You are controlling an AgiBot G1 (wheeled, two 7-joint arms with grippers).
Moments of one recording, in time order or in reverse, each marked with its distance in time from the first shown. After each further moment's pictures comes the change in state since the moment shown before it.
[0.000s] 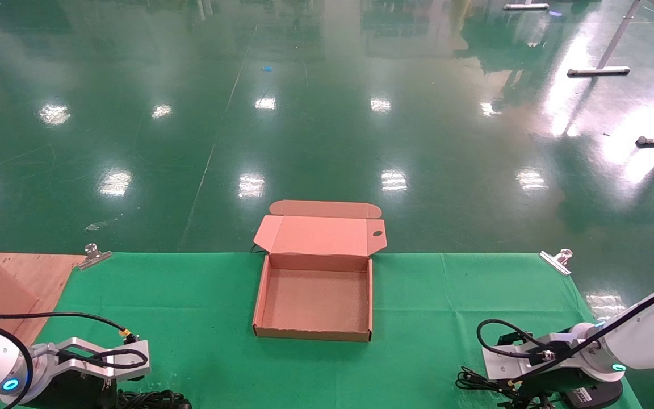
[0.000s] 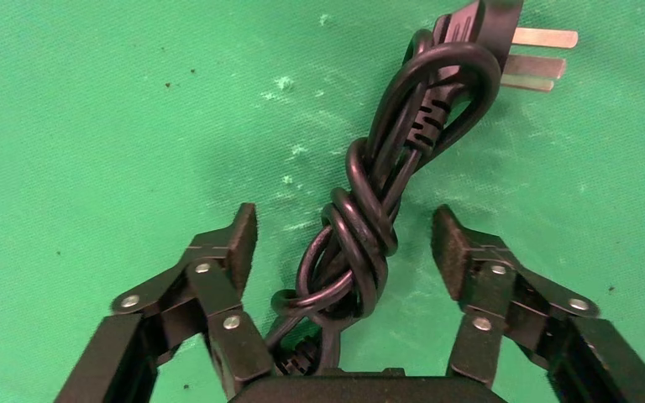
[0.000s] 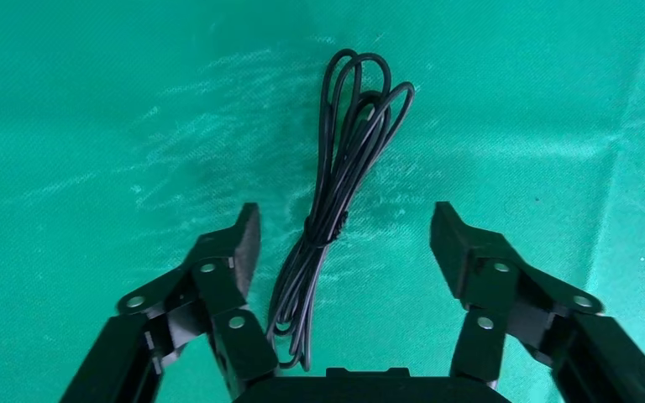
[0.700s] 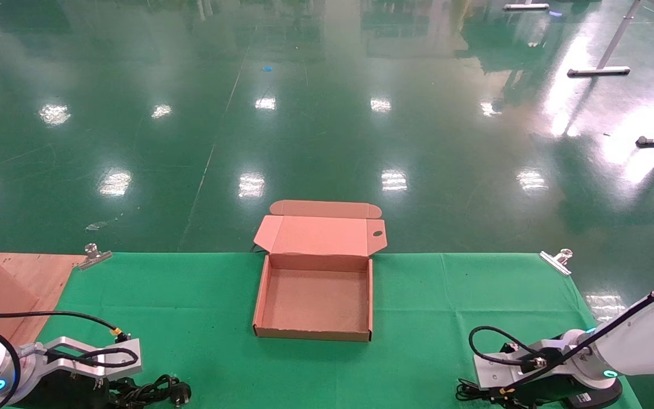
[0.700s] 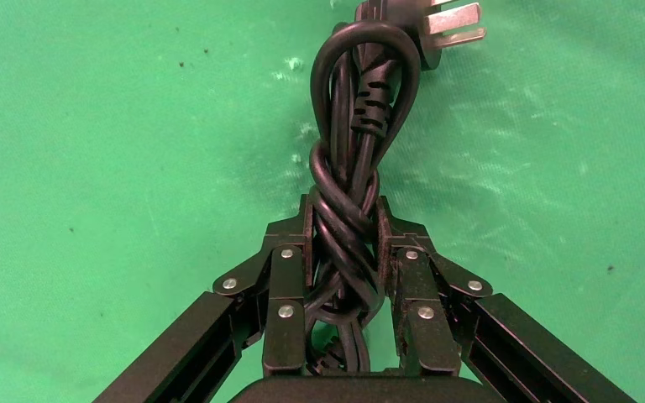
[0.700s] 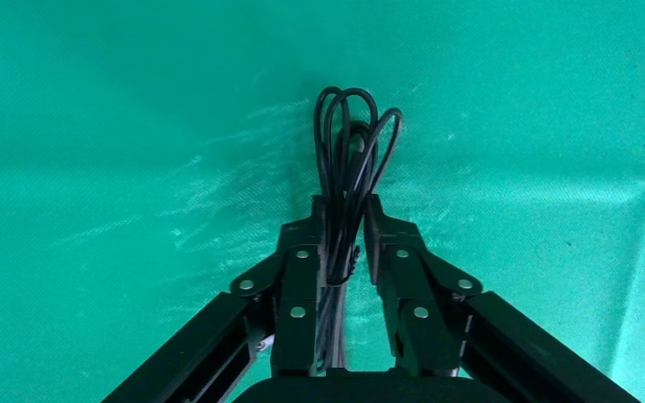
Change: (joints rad) left arm -0.011 -0.022 -0.006 0.015 -0.009 0.016 0.024; right arm 0.003 -0.019 0.005 -0.036 0.008 -0.022 -0.022
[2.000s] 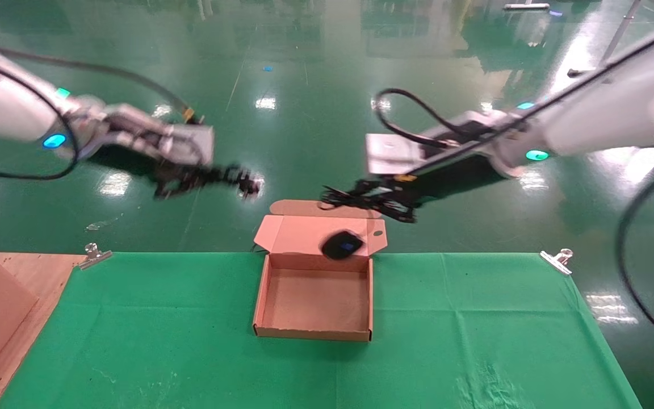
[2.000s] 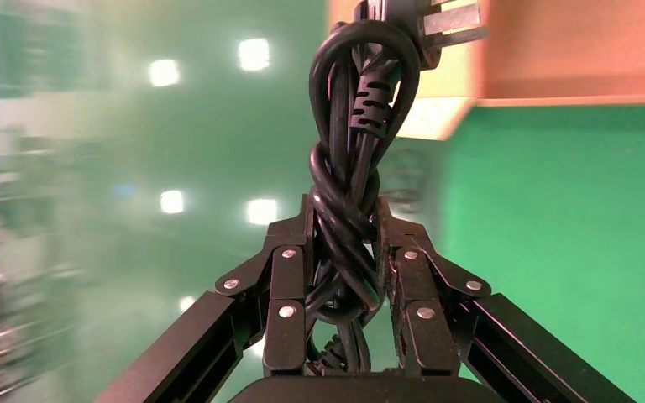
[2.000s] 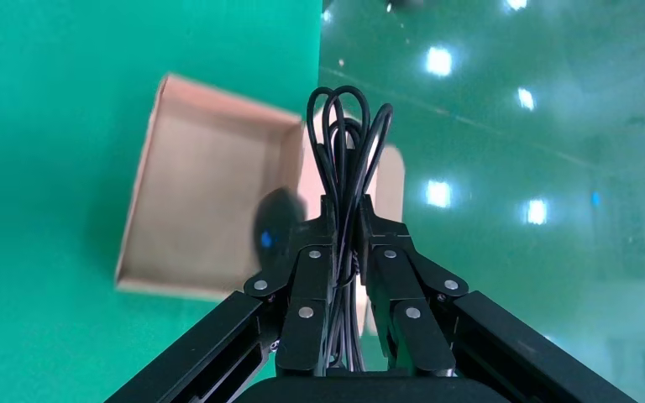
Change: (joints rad) left arm -0.447 0.210 0.028 -0.116 0.058 -0.033 0.090; right arm 0.397 -0.140 0.111 0.125 0.182 -0.173 0.097
